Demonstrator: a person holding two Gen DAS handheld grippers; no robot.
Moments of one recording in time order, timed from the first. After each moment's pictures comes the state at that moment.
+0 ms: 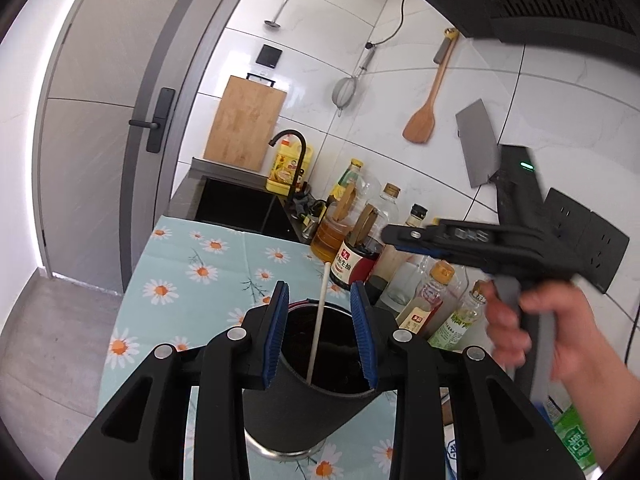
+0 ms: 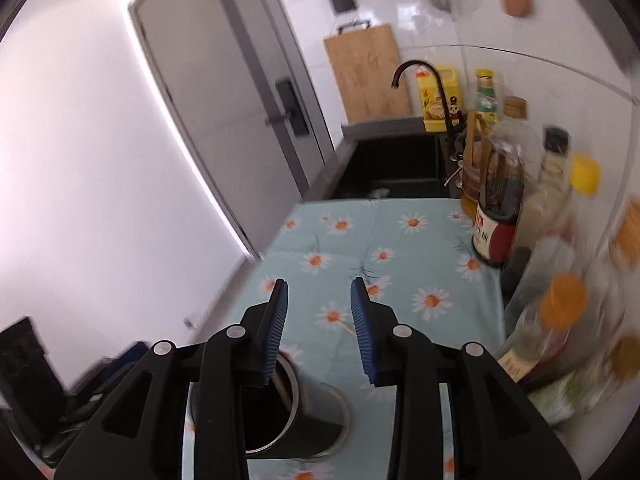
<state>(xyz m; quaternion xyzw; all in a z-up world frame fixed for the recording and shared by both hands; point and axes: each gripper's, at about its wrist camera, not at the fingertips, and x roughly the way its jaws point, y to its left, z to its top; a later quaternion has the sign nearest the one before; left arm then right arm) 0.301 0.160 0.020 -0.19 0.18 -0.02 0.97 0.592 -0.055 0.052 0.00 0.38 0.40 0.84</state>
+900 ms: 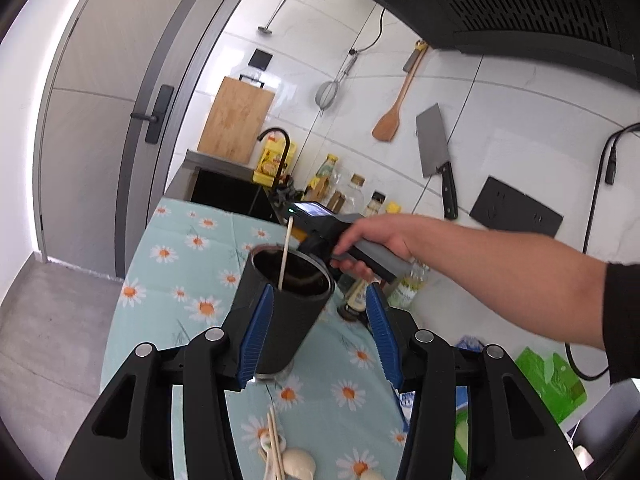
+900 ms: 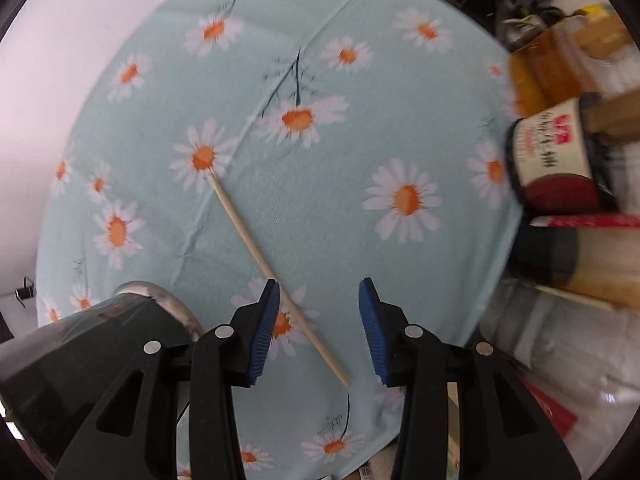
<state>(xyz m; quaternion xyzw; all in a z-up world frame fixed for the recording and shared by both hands) 0.194 0.130 0.030 -0.20 0.19 -0.05 0.96 0.692 0.050 -0.136 -0.34 0.64 0.29 0.62</state>
